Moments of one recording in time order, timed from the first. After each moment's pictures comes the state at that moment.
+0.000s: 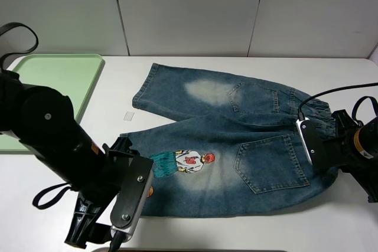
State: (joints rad) left arm -0.79 1.61 -0.59 -0.40 0.37 1.34; right arm 0.17 1.62 -0.40 -1.13 0.27 -0.44
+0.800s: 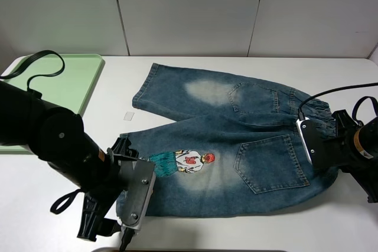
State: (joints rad) left arm -0.79 1.71 -0.56 -0.30 0.19 1.25; right arm 0.17 1.62 -0.40 -1.12 0.27 -0.44
